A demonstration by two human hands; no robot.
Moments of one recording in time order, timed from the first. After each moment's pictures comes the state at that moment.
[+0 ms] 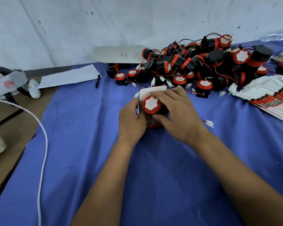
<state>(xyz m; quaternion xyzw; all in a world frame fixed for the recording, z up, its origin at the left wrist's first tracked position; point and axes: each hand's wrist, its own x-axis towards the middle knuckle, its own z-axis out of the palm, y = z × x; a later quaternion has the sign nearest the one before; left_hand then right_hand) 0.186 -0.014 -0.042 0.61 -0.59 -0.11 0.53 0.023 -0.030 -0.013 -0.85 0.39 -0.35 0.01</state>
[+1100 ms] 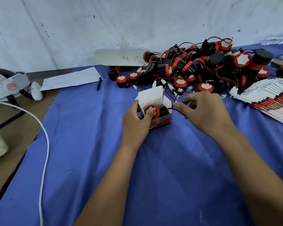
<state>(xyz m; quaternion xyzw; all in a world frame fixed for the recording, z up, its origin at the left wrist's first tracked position) 0.179 -0.017 -0.043 0.63 -0.52 -0.18 0.54 -0.018 -0.036 0.014 -0.75 0.57 -0.32 0.13</state>
